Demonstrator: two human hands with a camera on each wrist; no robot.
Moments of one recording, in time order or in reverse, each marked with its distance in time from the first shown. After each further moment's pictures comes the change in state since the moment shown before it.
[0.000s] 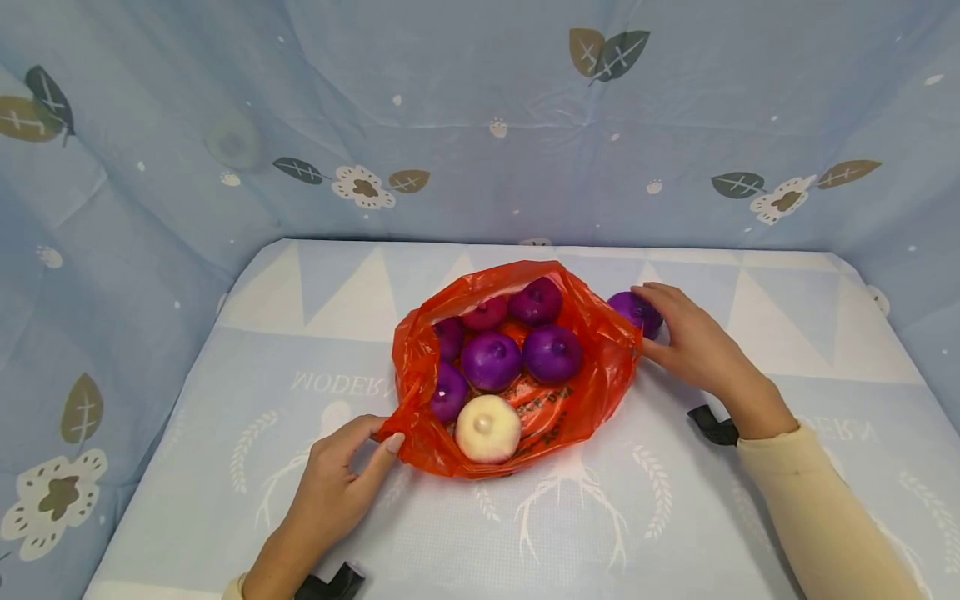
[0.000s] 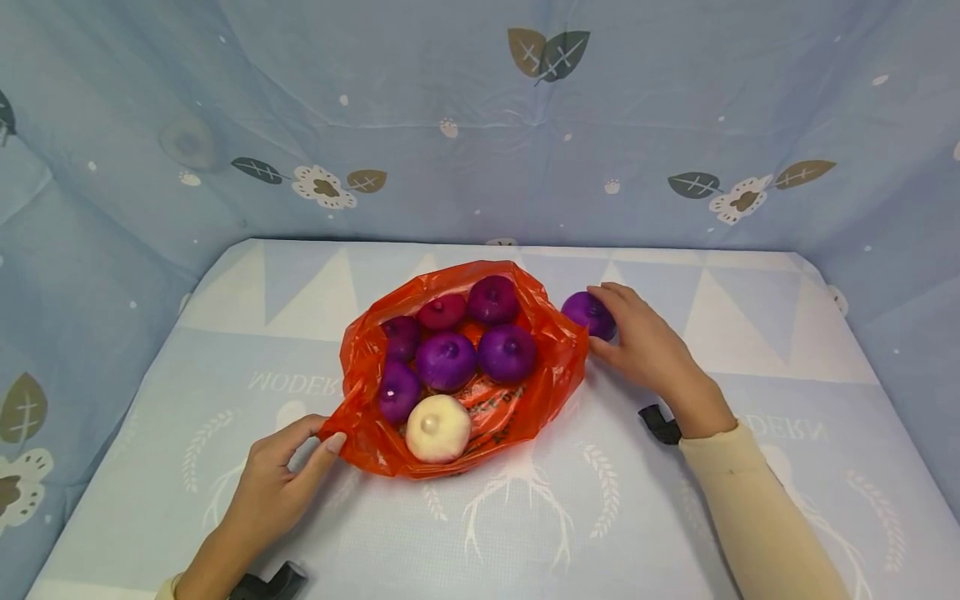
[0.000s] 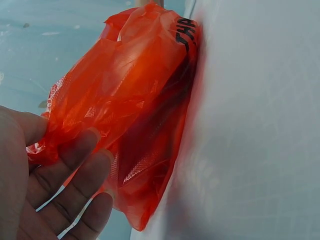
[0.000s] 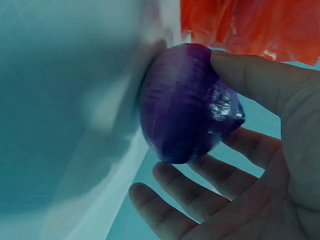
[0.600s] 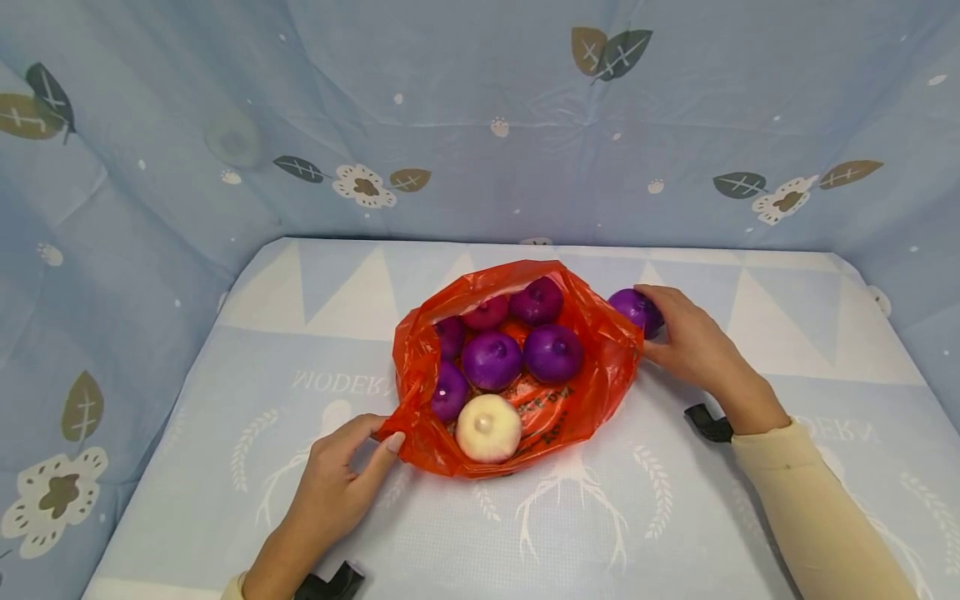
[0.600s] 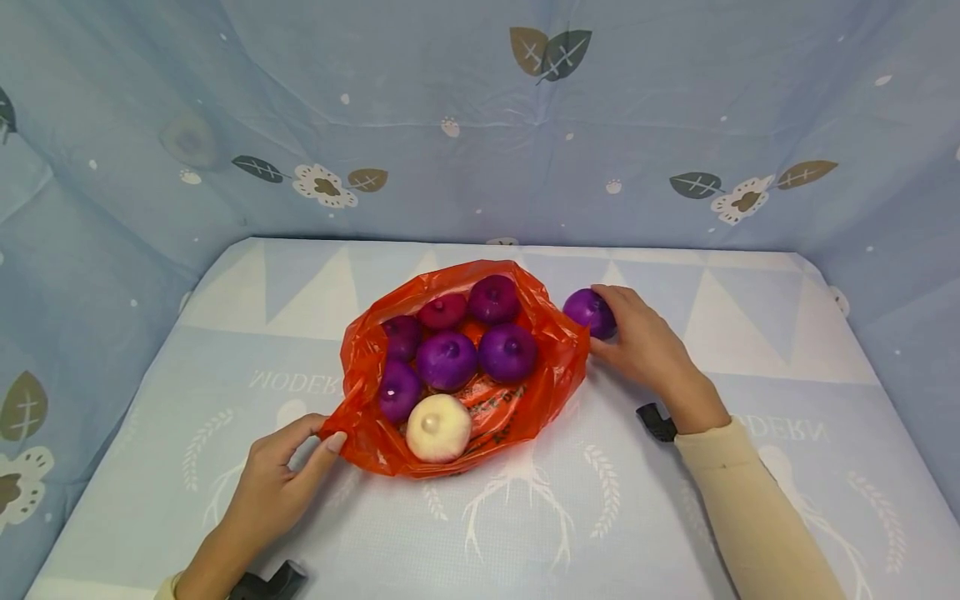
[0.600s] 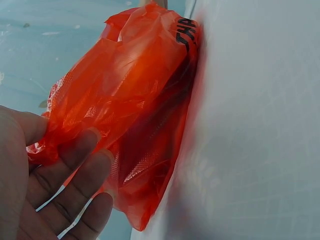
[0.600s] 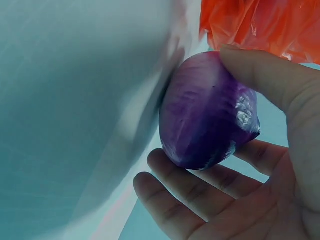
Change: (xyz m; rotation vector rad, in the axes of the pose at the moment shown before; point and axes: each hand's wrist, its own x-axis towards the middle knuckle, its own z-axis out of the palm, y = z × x) left_hand 0.000 -0.001 0.002 -0.005 0.026 0.035; right_hand 0.005 0.006 0.007 0.027 -0.027 0.094
